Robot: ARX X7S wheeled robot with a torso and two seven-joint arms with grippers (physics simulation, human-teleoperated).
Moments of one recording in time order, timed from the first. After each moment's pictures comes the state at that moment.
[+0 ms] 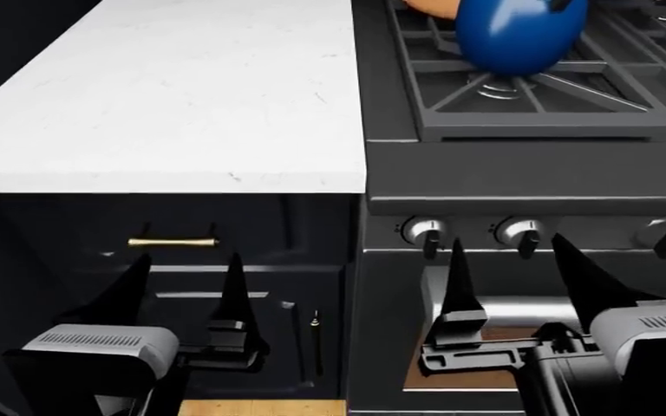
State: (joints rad) left arm 0.01 -0.49 0.30 0.80 -0.57 -0.27 -0.55; right arm 0.57 1.02 -0.91 -1.02 0.92 0.20 1.23
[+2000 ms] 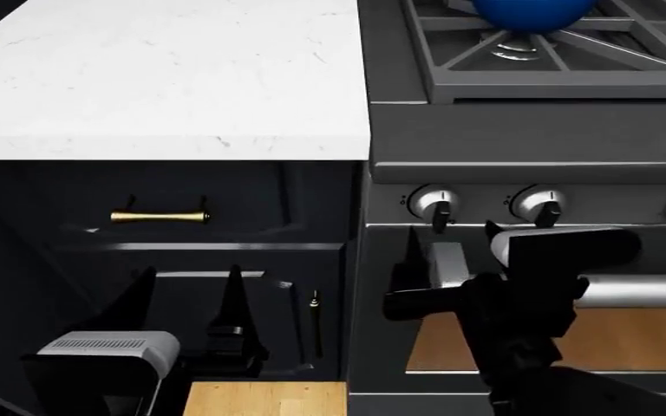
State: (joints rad) left arm 0.05 -0.48 0.32 0.71 -0.57 -0.17 -0.52; right arm 0.73 0.85 -0.93 -0.65 1.12 0.26 1.04
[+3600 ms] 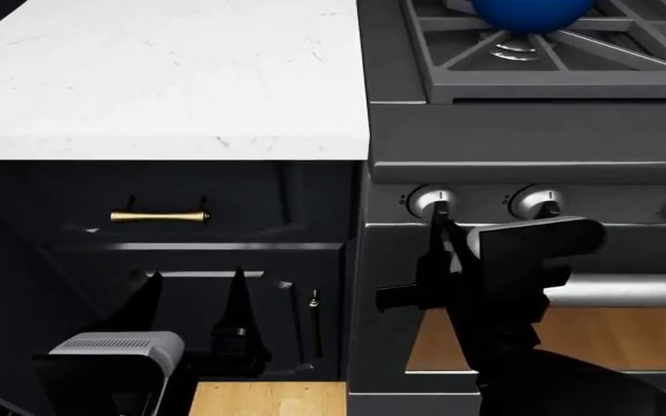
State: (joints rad) left arm 0.04 -0.47 0.34 0.66 -0.58 -0.13 -0.51; right arm 0.75 0.79 -0.95 -0.55 1.05 0.31 0.99
